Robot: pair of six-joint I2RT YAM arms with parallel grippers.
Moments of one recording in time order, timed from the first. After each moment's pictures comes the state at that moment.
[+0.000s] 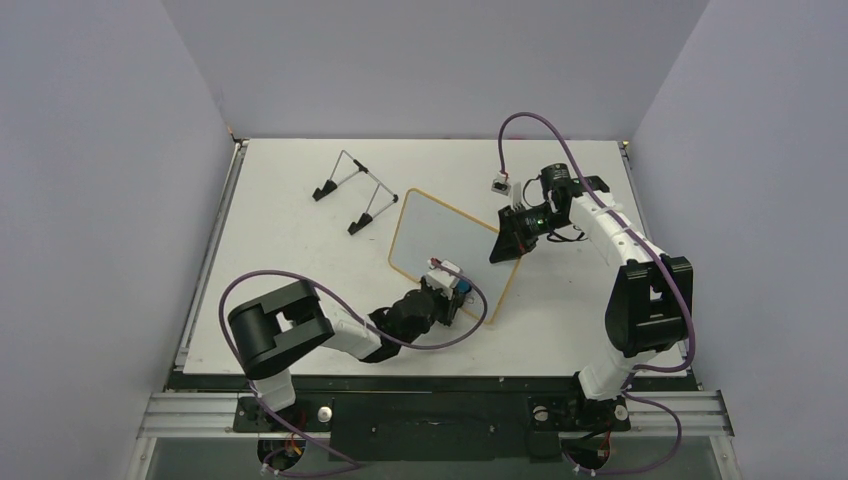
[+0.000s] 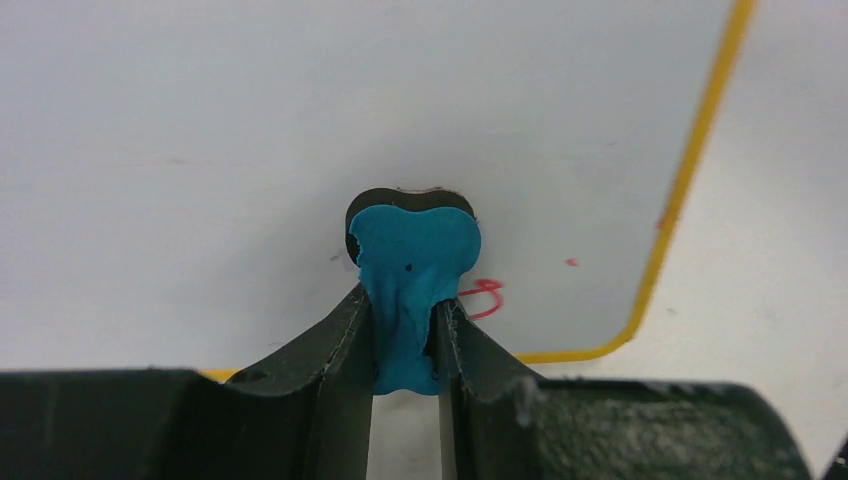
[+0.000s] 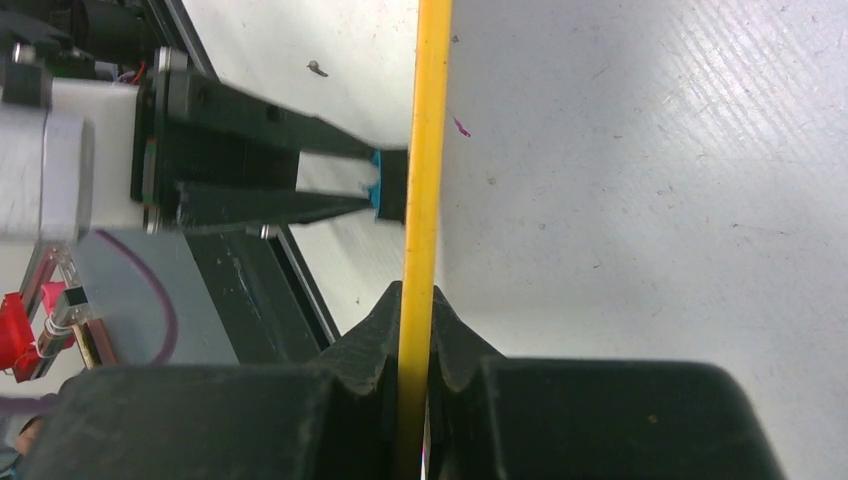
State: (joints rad) left arm -1.09 1.75 0.58 0.89 -0.36 -0.27; right arm 0.18 1.68 1.35 -1.01 -0.89 -0.45
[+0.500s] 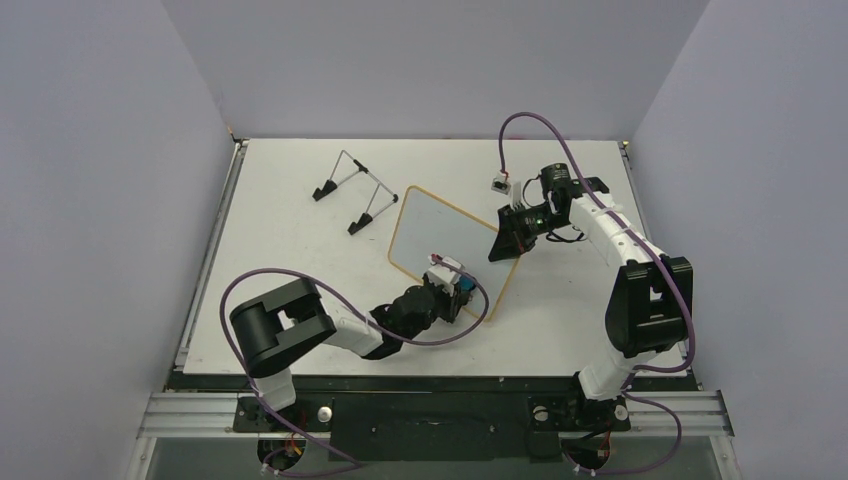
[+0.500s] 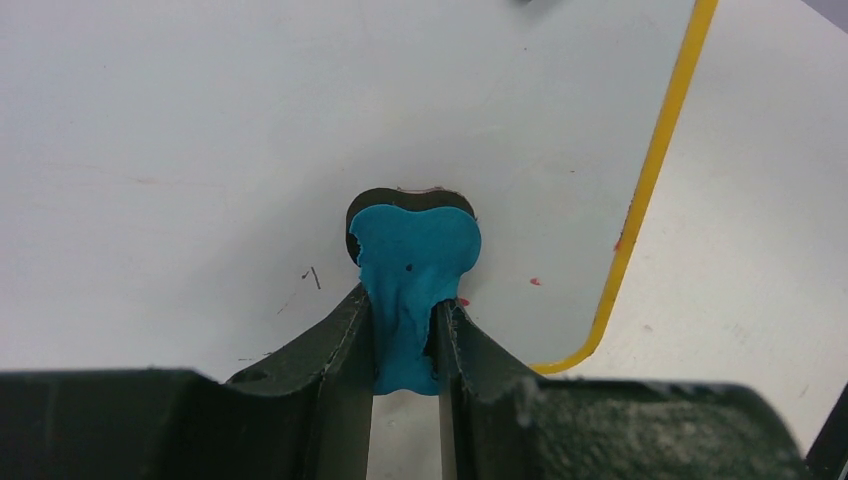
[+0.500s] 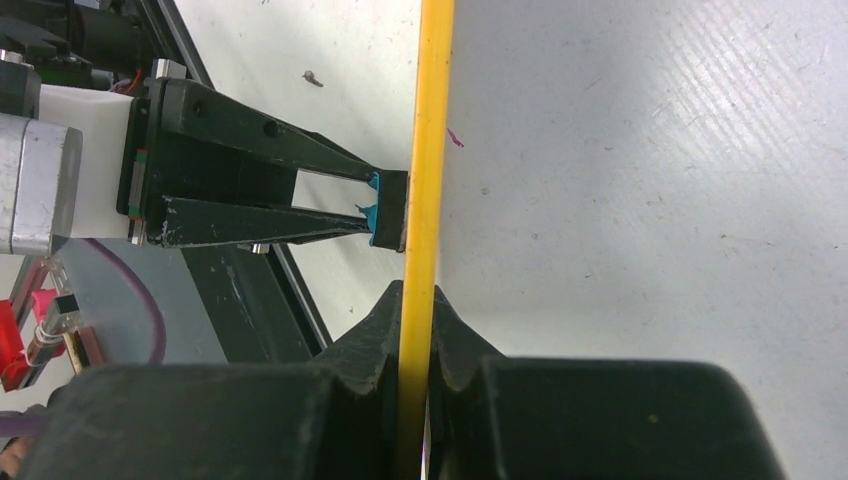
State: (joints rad) left arm -1.09 1.77 0.62 0.91 -0.31 -0.29; right arm 0.18 1.67 1.34 -0.98 -0.89 -0.44
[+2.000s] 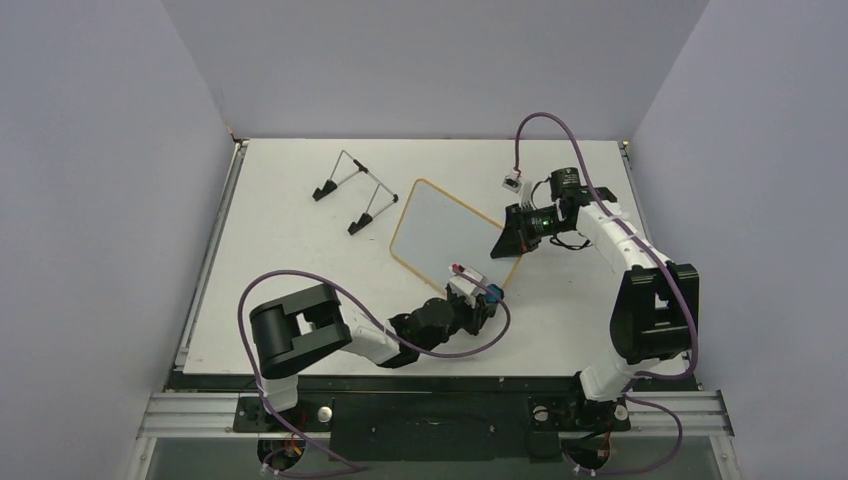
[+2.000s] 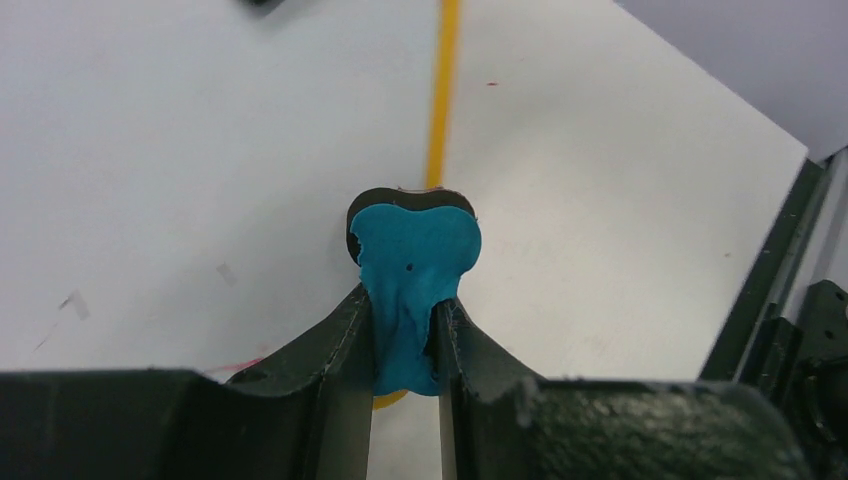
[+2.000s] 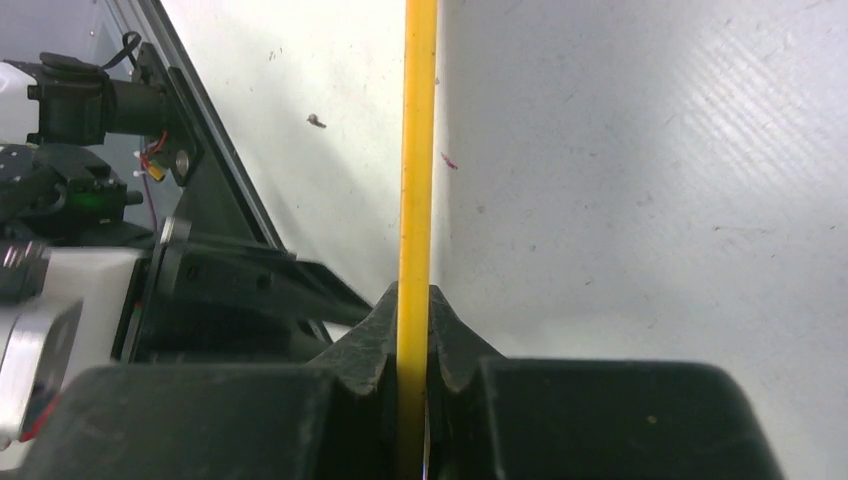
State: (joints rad) left arm -1.23 1.85 0.74 0.95 -0.33 -0.33; right arm 0.13 1.63 1.25 -0.85 -0.93 -0.30
